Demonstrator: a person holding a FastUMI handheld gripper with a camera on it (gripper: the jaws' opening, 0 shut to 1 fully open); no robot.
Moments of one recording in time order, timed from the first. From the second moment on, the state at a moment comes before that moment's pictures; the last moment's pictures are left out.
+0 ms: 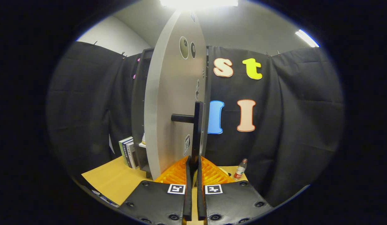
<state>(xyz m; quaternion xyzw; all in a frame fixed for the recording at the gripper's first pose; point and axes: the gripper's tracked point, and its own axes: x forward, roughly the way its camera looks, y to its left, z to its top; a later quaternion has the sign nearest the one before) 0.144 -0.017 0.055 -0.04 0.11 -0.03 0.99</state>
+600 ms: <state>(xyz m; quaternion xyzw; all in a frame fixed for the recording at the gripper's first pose) 0.131 -0.025 0.076 0.00 0.05 -0.07 1.00</state>
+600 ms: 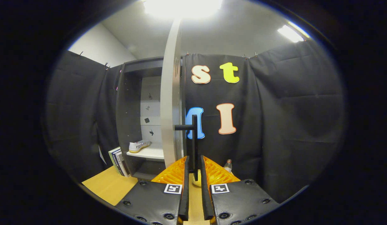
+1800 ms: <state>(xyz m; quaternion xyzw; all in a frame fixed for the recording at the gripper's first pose) 0.144 0.074 -0.033 0.00 0.15 0.06 0.99</state>
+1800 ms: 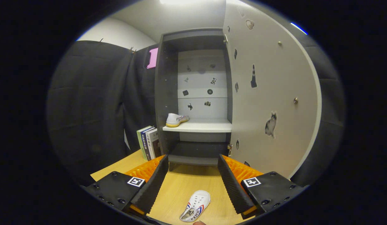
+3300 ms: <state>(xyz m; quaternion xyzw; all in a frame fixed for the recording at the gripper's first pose) 0.121 0.103 -0.331 -0.02 0.50 0.09 0.86</state>
